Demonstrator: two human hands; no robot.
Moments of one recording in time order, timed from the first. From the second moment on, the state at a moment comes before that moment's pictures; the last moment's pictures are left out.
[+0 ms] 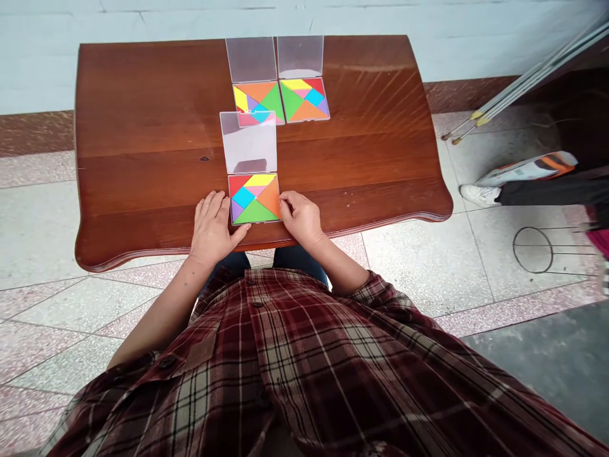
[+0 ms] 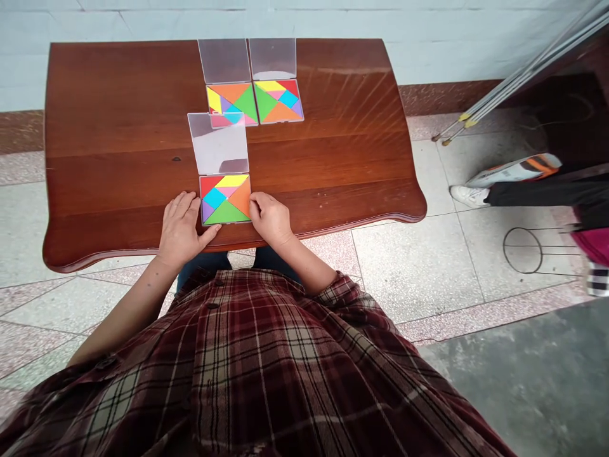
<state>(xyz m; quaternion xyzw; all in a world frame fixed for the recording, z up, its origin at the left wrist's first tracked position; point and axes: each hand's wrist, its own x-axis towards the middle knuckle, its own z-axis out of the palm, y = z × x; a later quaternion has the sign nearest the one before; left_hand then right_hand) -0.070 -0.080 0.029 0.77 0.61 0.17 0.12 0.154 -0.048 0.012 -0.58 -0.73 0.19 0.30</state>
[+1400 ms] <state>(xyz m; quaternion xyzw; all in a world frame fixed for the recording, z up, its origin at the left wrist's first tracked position) -0.069 -0.080 0.030 0.77 0.61 0.15 0.12 0.128 0.009 0.027 -0.45 -0.85 0.18 0.20</state>
